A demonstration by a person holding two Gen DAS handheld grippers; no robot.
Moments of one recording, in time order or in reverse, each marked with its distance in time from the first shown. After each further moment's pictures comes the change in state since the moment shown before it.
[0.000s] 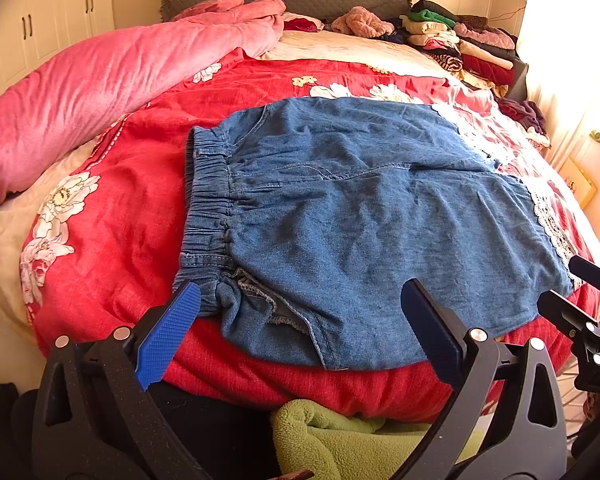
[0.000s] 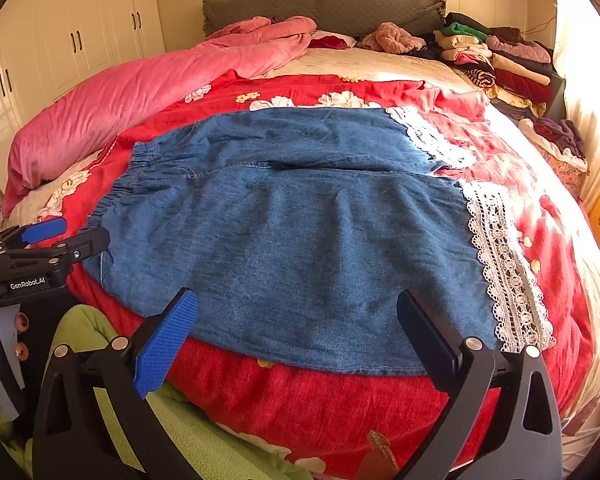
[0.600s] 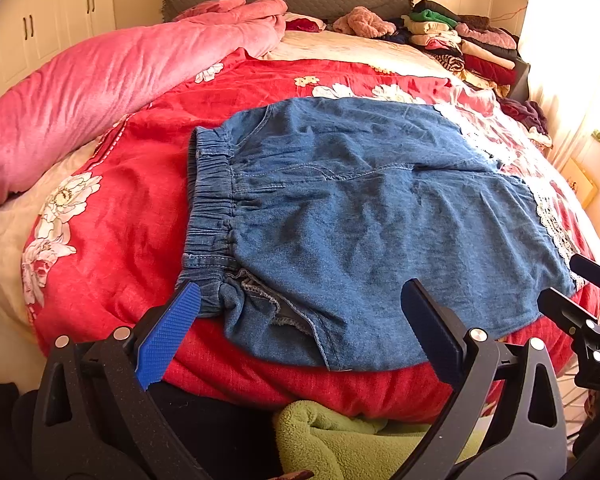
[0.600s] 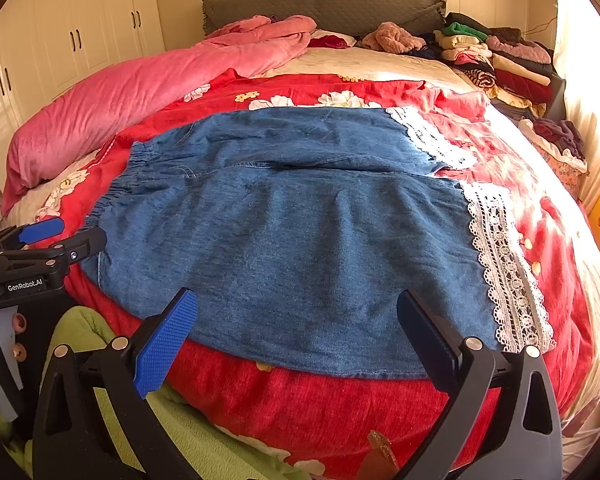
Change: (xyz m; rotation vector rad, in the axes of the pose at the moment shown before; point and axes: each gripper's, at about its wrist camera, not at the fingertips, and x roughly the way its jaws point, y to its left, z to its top) left arm 0.002 0.002 0.000 0.002 -0.001 0.003; right arm 0.002 0.001 0.001 -0.005 0.001 -0.004
